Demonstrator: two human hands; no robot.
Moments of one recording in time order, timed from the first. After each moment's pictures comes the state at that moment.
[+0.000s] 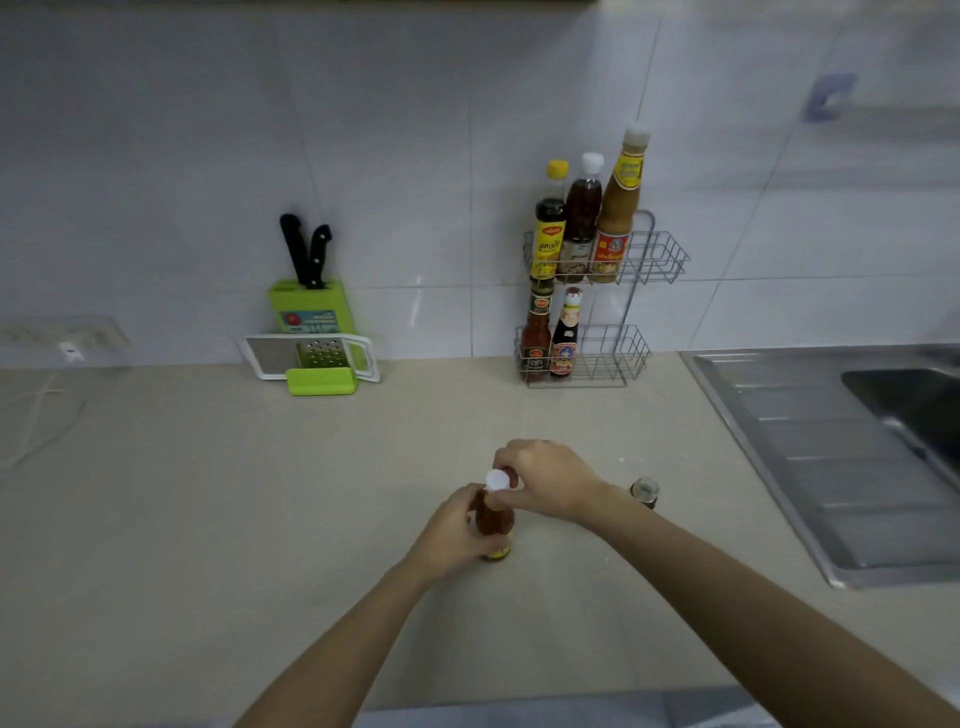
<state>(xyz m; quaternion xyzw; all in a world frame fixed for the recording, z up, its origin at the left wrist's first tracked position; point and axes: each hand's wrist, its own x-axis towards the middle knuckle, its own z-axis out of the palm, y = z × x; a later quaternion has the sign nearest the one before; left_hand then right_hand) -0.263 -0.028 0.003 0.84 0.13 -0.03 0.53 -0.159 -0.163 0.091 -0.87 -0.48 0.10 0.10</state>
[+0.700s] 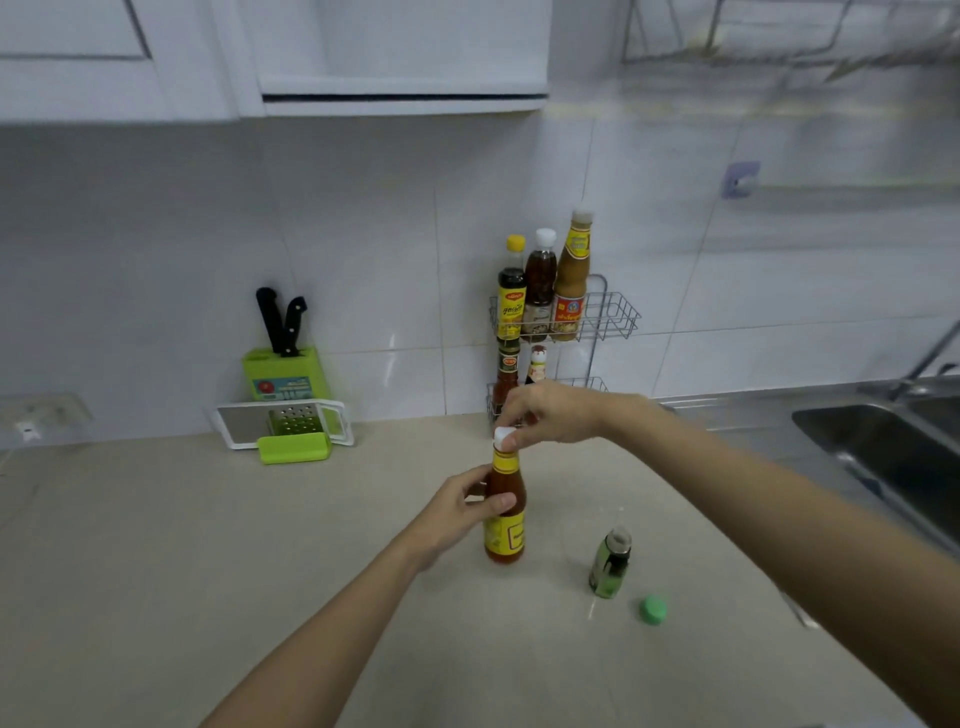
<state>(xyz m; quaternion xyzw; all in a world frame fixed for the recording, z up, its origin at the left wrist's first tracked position) -0.208 -0.031 0.090 0.75 0.02 -0.01 0.66 -0.081 -0.171 0.217 -0.83 -0.54 0.16 0.07</state>
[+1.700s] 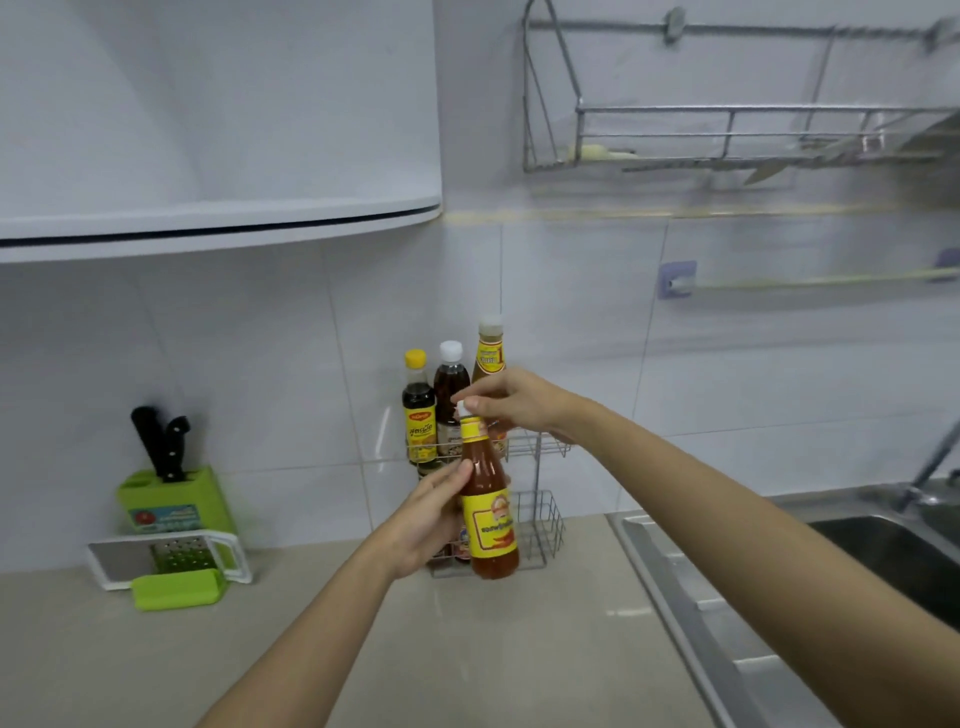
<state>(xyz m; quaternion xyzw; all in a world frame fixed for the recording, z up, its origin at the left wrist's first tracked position) -0.010 -0.092 0.180 0.58 0.02 -0.01 0.81 0.097 -0.221 0.294 -0.77 -0.41 0.20 0.44</state>
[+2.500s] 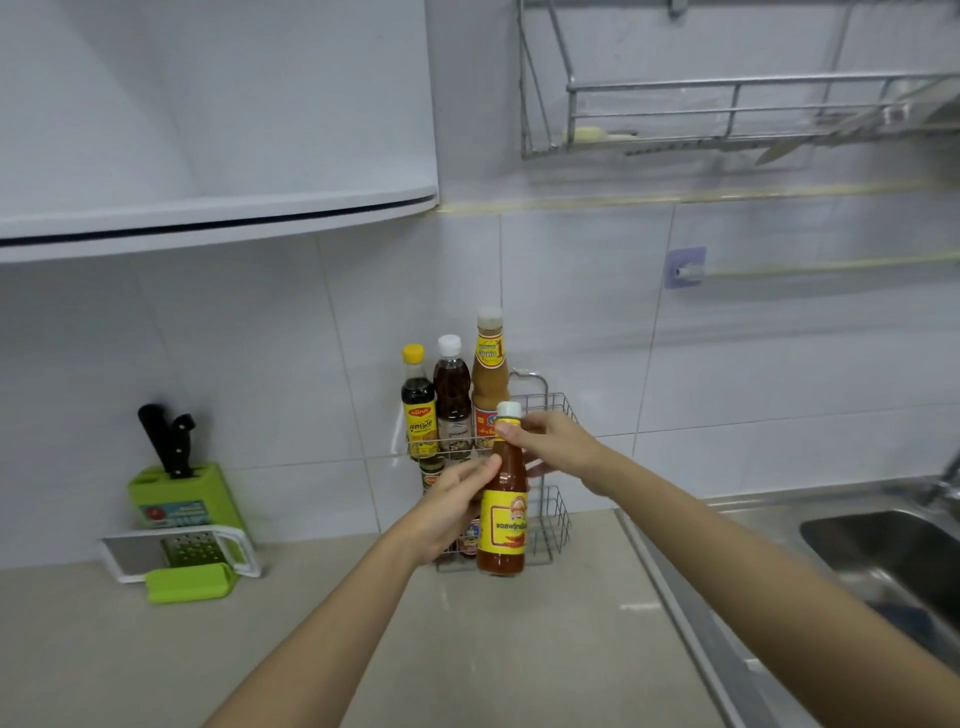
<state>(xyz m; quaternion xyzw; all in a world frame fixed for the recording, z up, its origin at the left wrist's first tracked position) 0.012 -0.108 0.178 0.66 0.05 -0.02 0.75 0.100 -0.254 0.235 -0.77 -0.27 0.20 0.54</state>
